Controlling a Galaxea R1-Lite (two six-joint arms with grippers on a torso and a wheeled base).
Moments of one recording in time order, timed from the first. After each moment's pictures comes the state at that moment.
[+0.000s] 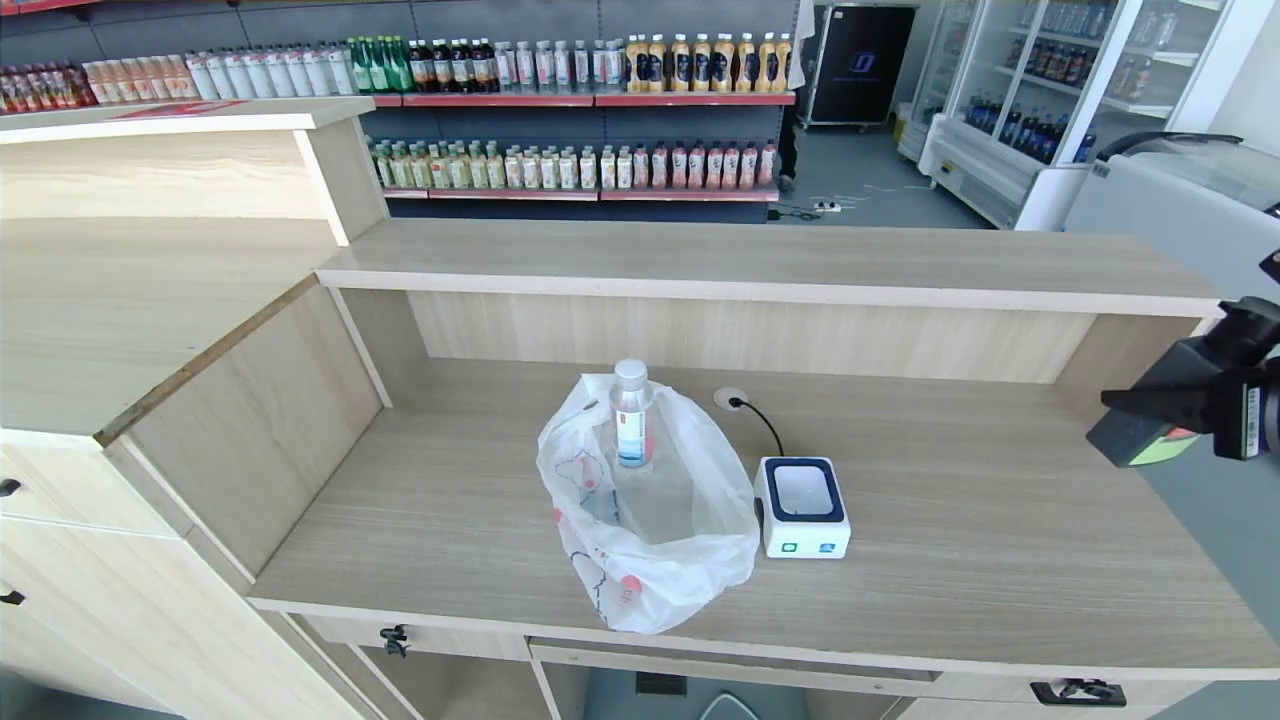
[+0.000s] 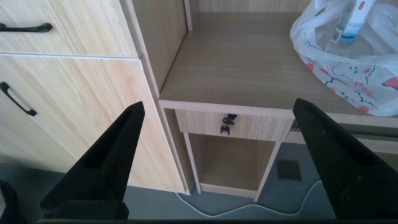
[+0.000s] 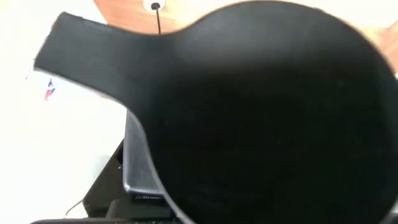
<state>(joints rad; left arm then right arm) 0.01 0.00 0.00 0.03 0.08 0.07 -0.26 1.37 -0.90 -0.01 0.43 -0.26</state>
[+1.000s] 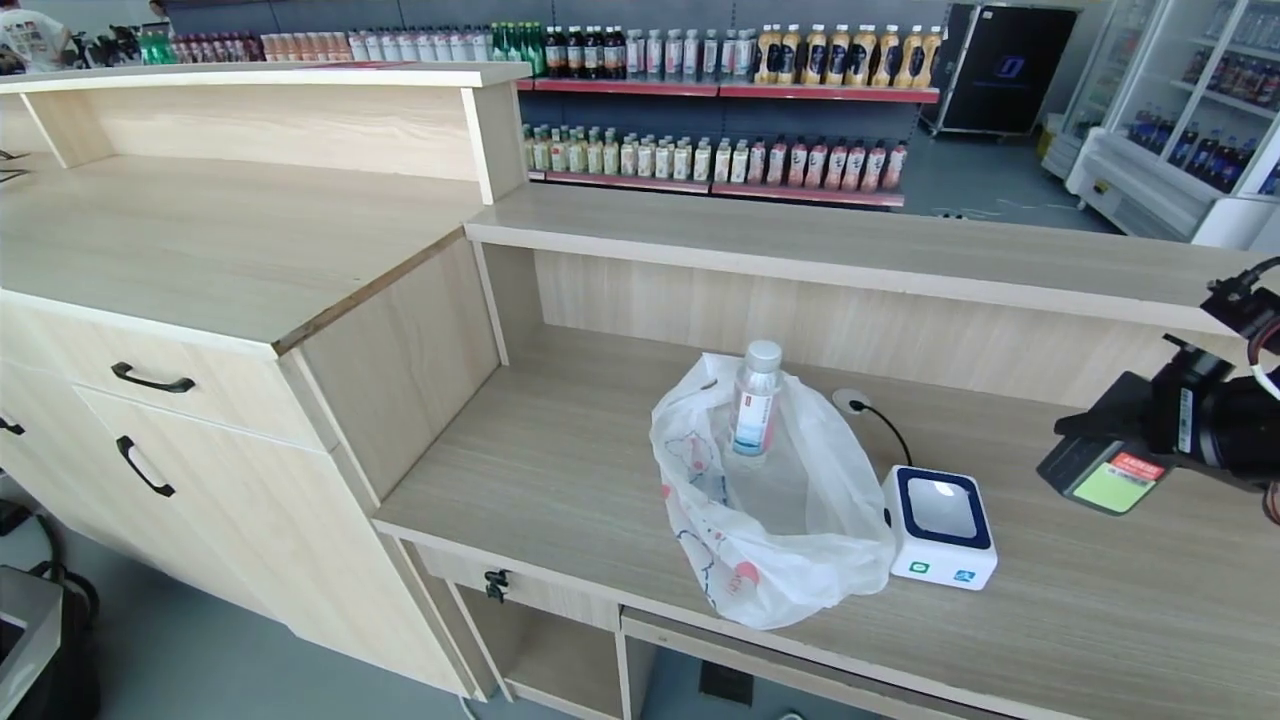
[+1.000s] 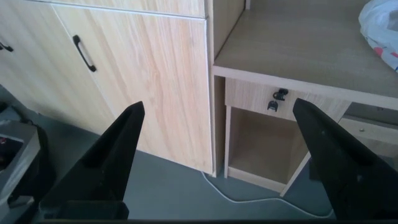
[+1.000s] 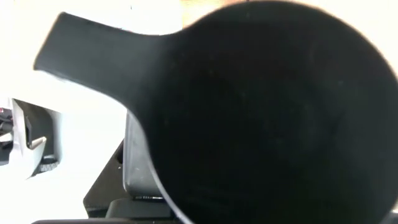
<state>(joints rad) 0.00 0.00 0.00 0.04 0.08 0.07 -0.15 1.45 -0.97 0.18 0.31 0.17</state>
